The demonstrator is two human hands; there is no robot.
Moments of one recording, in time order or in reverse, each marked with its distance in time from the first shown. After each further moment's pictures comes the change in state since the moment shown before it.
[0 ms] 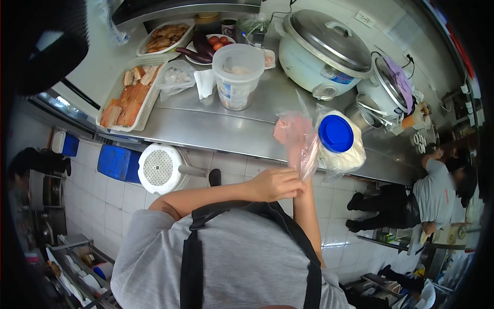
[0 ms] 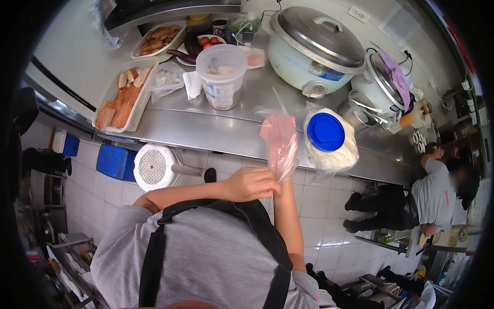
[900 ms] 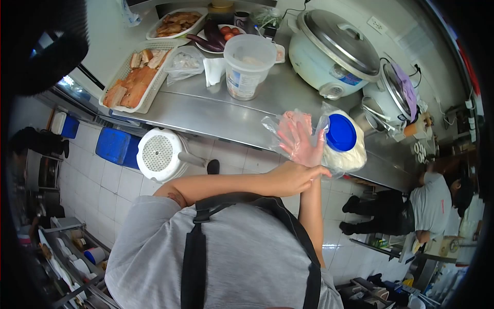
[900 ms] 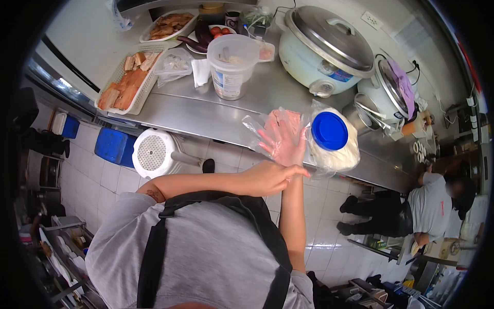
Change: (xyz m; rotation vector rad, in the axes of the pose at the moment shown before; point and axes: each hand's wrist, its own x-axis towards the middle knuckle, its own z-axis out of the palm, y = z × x) left_hand 0.030 0.022 0.010 -0.218 -0.384 -0.386; right_hand -0.003 -0.011 -0.040 0.374 -0.100 0.550
